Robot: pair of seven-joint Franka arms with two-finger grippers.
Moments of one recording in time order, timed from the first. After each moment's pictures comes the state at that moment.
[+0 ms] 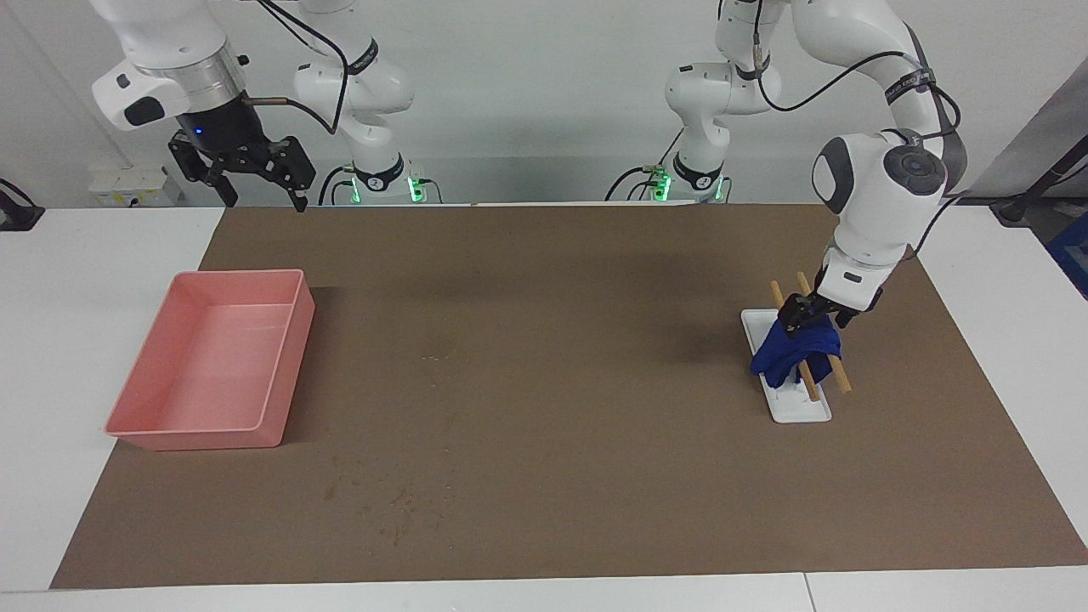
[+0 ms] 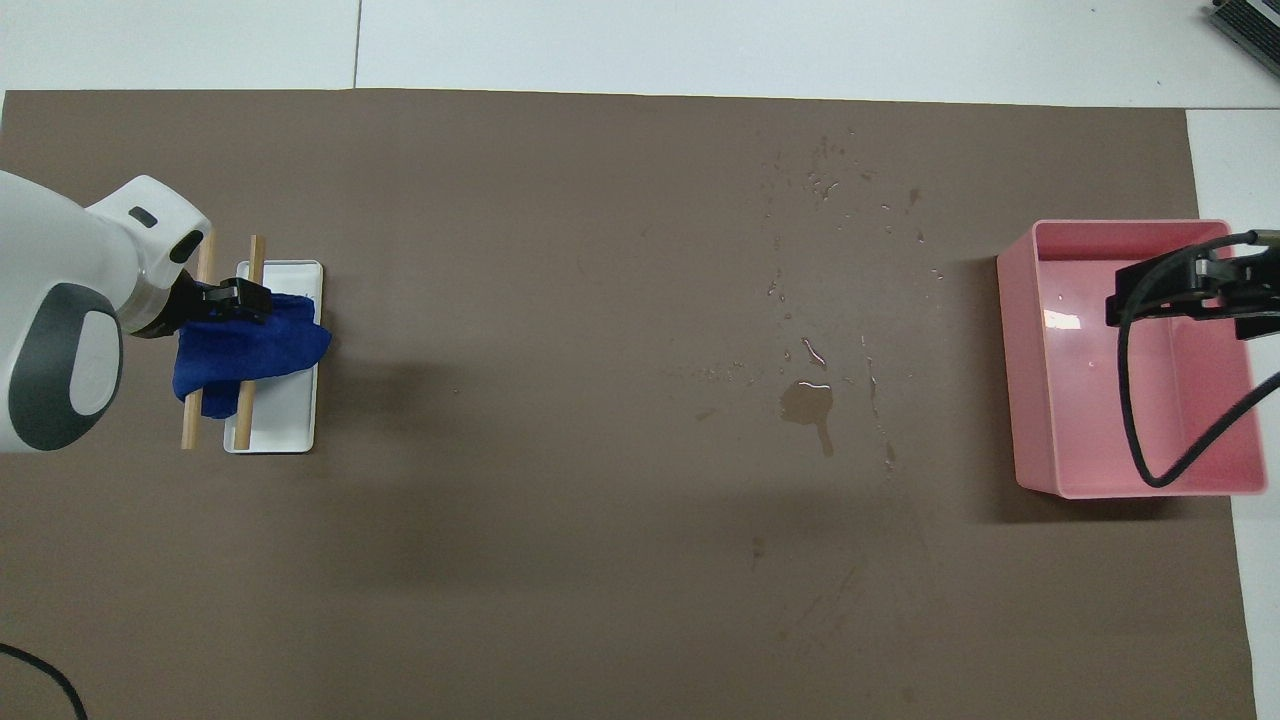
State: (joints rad) left arm -0.10 0.13 0.04 -1.93 0.13 2.09 -0.18; right arm -0.02 0.04 0.07 -1.38 -0.01 1.41 0.17
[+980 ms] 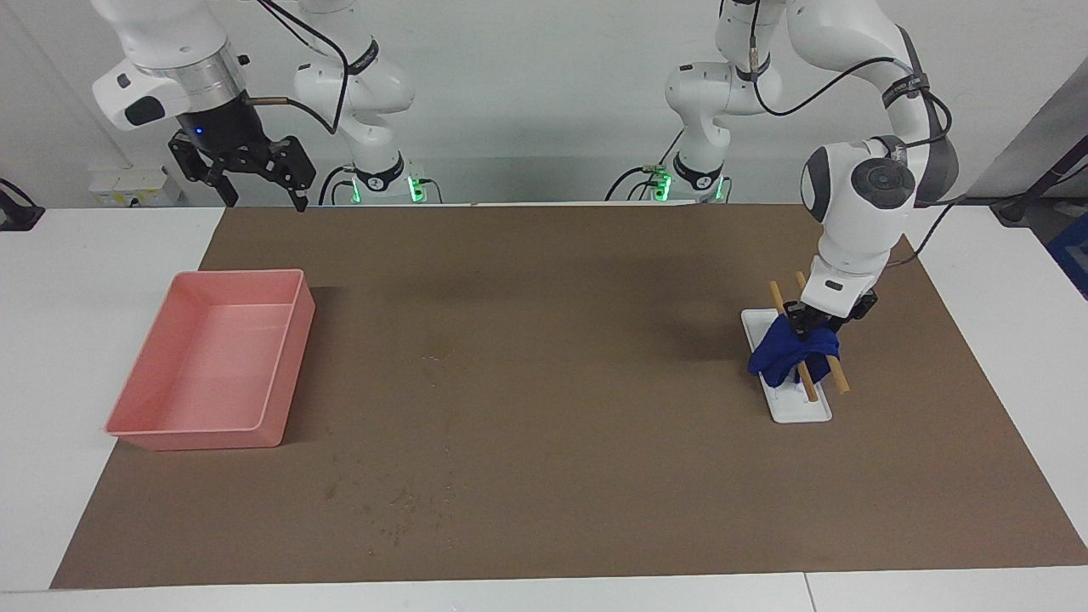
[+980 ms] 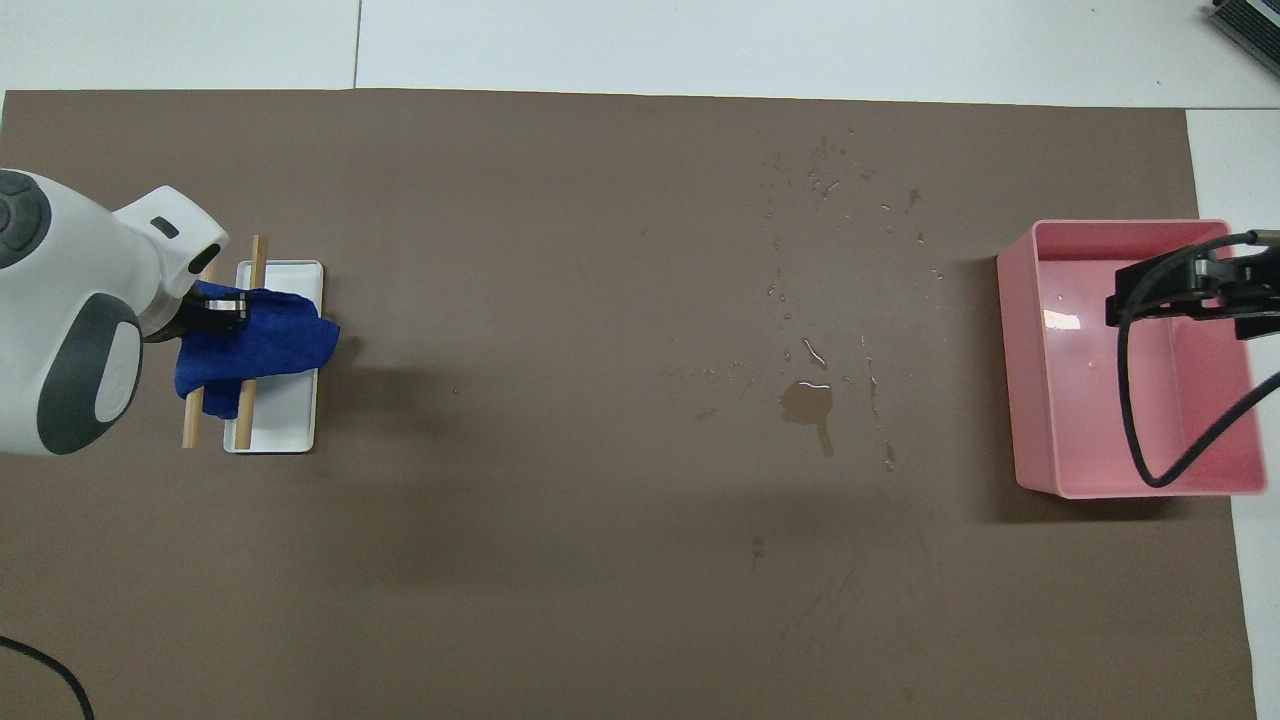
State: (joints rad) left arm -0.12 0.12 0.06 -1.94 0.22 2.08 -0.20; right arm -0.02 0.04 0.07 -1.38 -0.01 1.41 0.17
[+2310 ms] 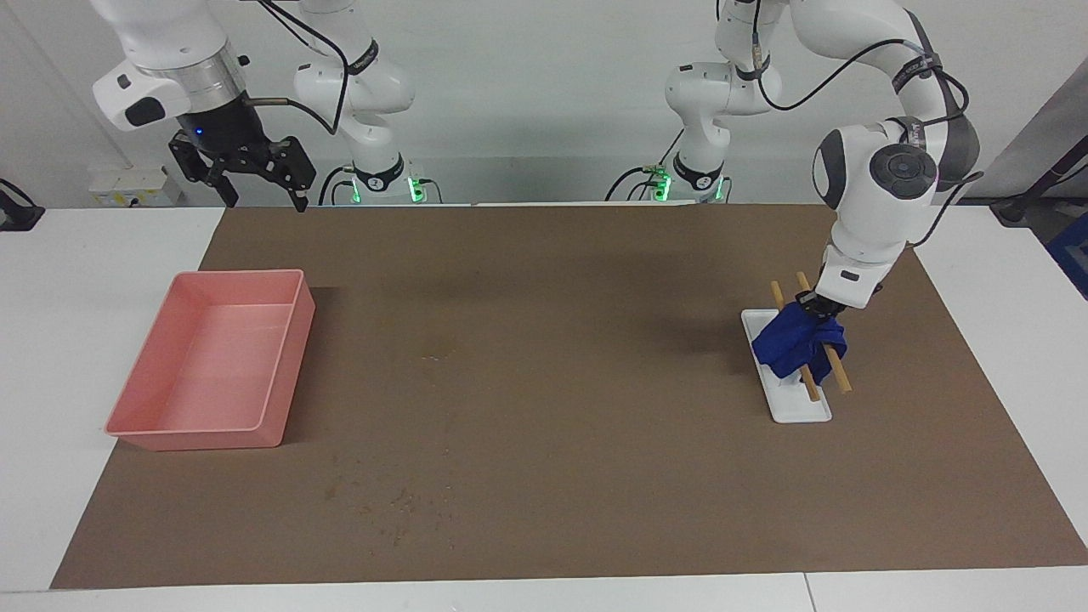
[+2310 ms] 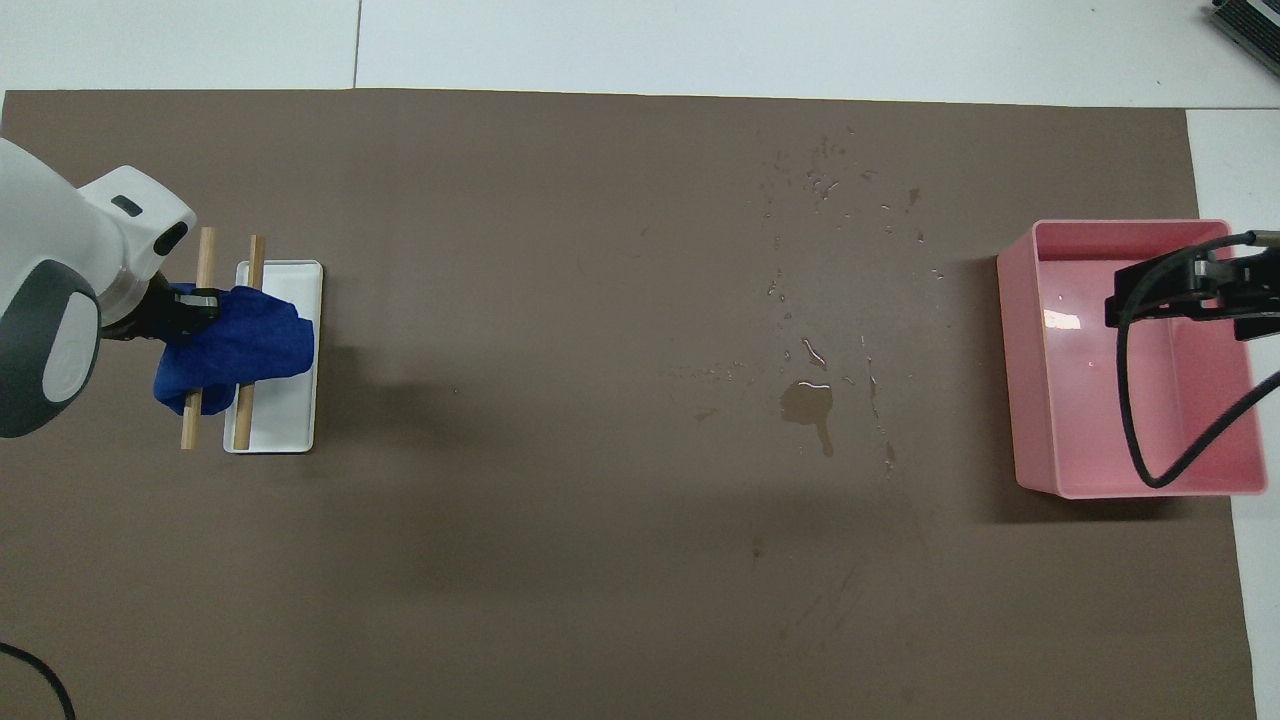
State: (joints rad) left arm -0.12 0.12 0.05 -1.82 0.21 1.87 -0.24; right arm -0.02 0.04 0.07 -1.38 -0.01 1.41 0.17
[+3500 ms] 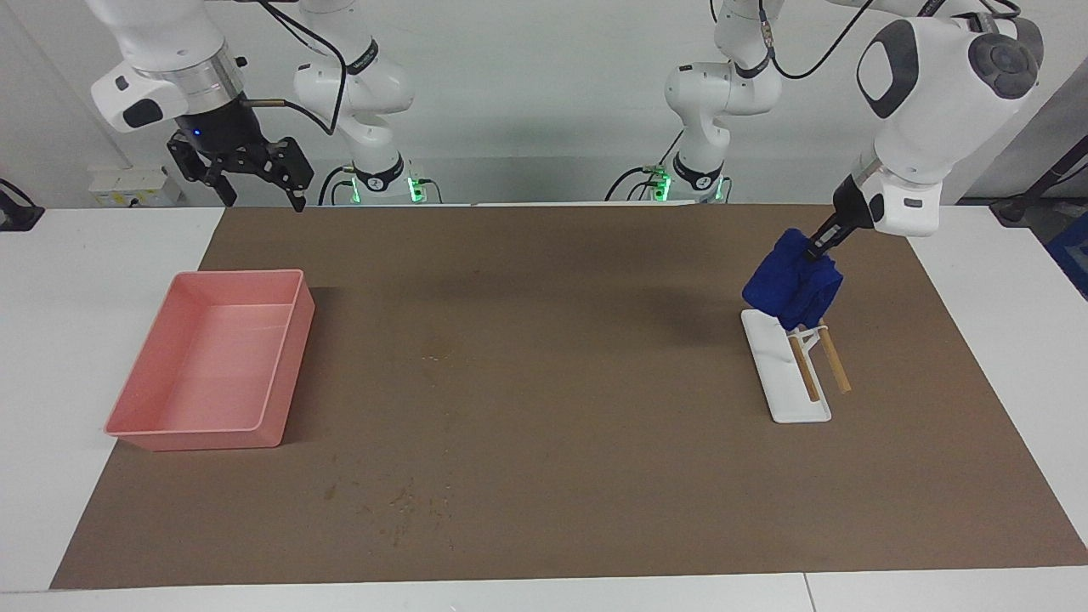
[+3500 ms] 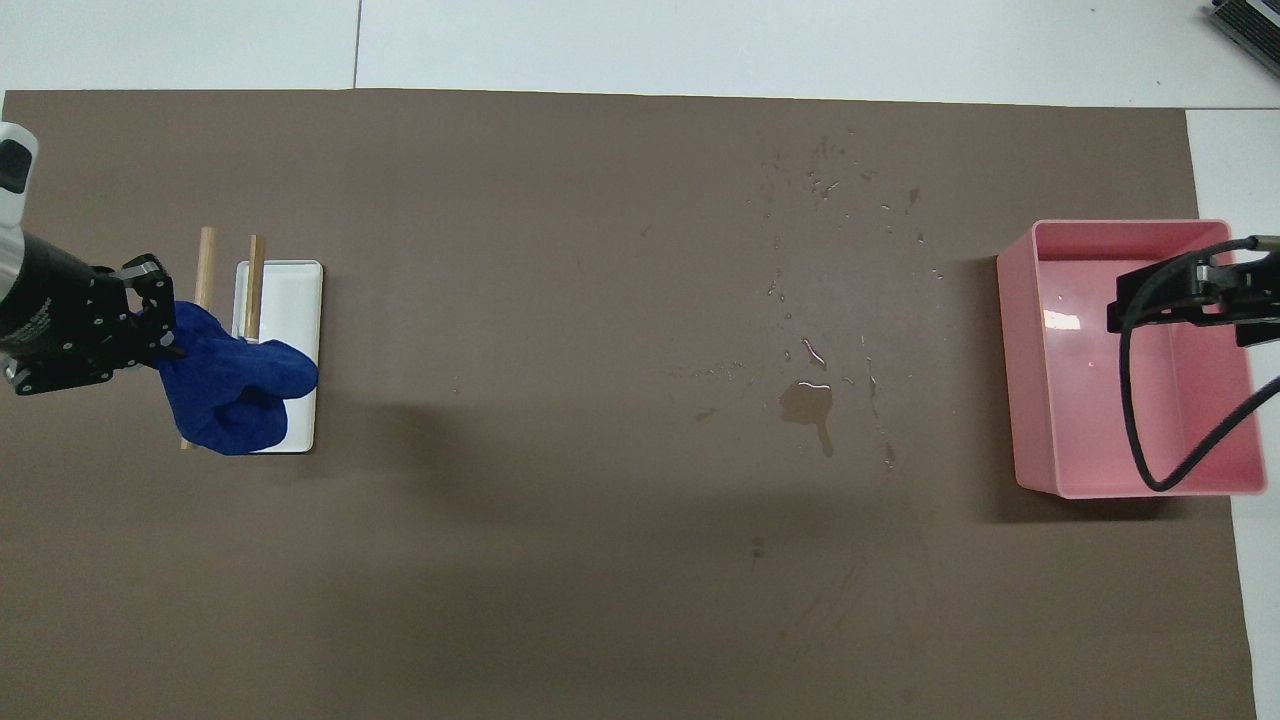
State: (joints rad) left arm -0.12 0.02 0.05 -1.60 -0.11 1.50 -0.78; right arm -0.02 0.04 0.06 -1.39 0.00 1.40 0.17
